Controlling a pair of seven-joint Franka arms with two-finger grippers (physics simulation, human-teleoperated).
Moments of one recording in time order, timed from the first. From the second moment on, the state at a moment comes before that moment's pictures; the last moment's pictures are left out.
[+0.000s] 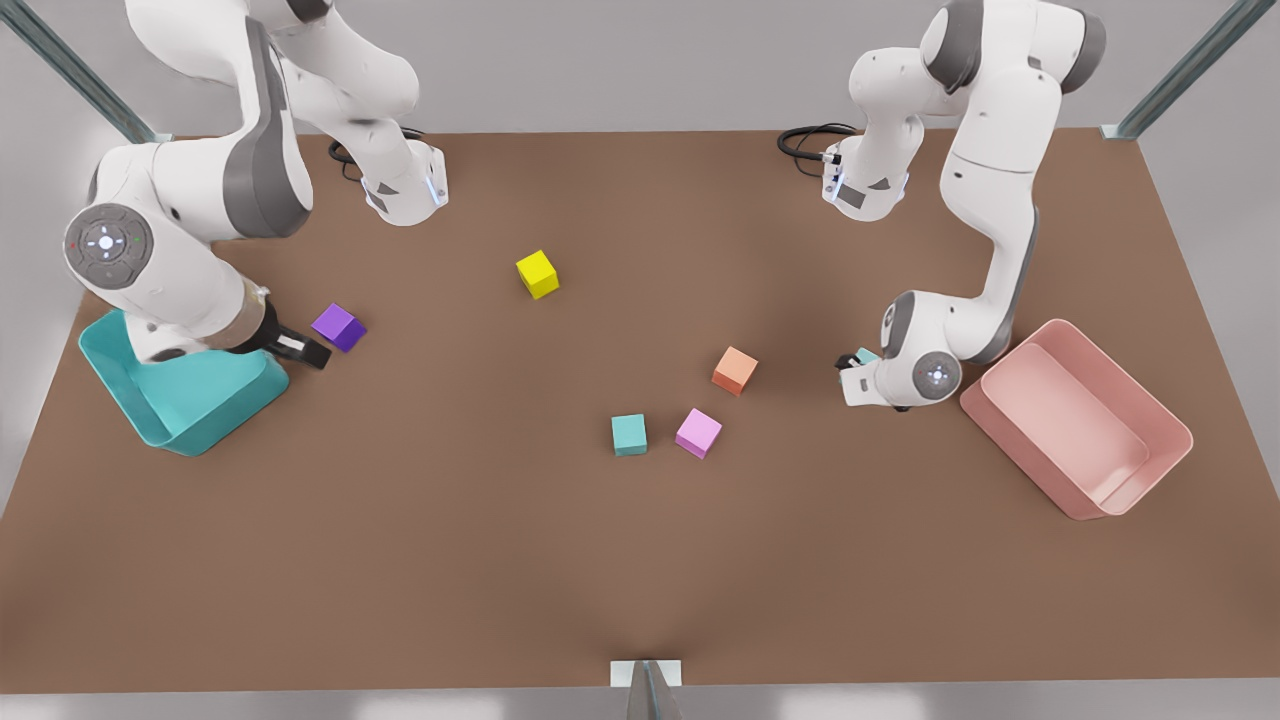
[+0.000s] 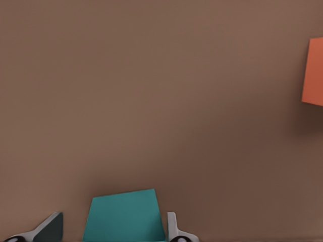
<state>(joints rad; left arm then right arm) -0.07 0.43 -0.09 -2.15 0.01 2.25 0.48 0.04 0.14 0.12 -1.47 -0.08 1.45 0.47</state>
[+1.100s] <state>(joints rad) -0.61 1.01 -0.17 -0.90 -0.07 1.86 -0.29 0.03 0.14 0.12 -1.49 -0.14 1.39 -0.03</state>
